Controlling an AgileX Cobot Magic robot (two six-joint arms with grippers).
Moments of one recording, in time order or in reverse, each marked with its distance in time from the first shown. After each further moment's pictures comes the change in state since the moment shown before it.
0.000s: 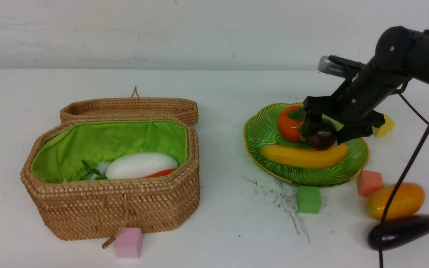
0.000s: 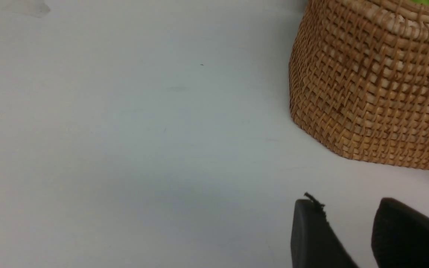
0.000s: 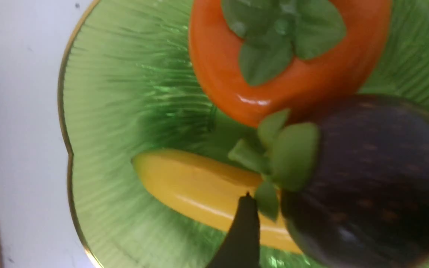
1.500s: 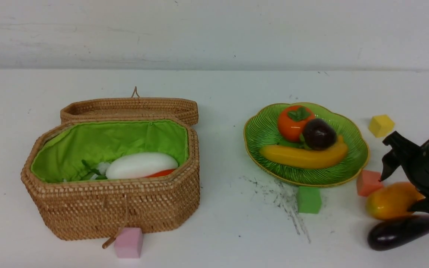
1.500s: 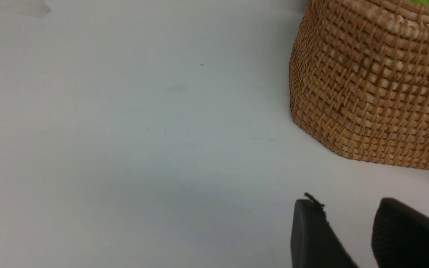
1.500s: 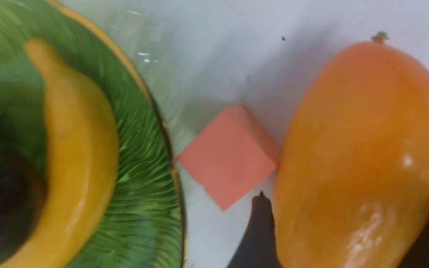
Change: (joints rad) right arm -0.079 -0.450 0.788 -0.272 -0.357 1.004; left arm 0.000 0.000 0.000 0.001 0.000 0.000
